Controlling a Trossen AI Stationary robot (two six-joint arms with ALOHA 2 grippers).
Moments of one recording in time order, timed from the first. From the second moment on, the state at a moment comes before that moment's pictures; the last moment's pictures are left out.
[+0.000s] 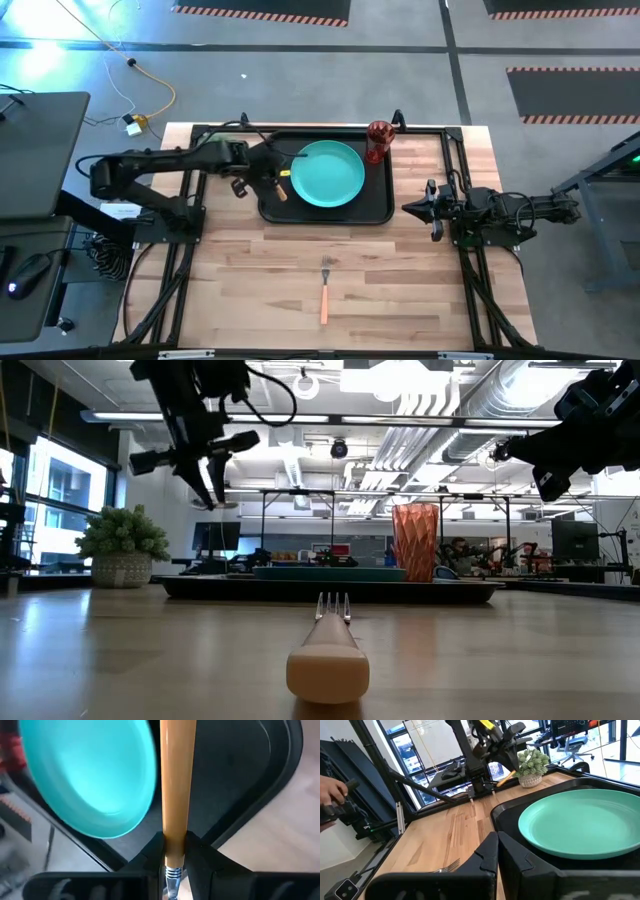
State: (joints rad) left arm 0.30 1.35 1.02 -0.81 -0.17 1.38; right arm 0.10 0.01 0.05 -0.07 0.15 0.31
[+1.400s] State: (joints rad) left arm 0.37 1.57 1.01 -0.68 -0.11 1.72; right arm 0.10 0.01 0.05 -0.07 0.15 0.31
